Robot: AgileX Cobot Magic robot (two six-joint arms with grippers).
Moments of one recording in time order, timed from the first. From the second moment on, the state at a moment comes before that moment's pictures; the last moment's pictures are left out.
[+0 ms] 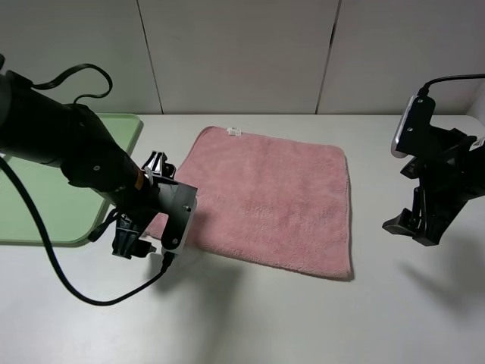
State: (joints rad) left arm -0.61 1.83 -0.80 0.40 0.20 0.88; right arm 0.12 1.38 -0.59 0.29 0.42 -1.25
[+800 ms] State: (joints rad) left arm -0.62 1.88 -0.81 0.55 0.18 0.90; right arm 0.38 1.38 -0.59 0.31 0.40 -1.35
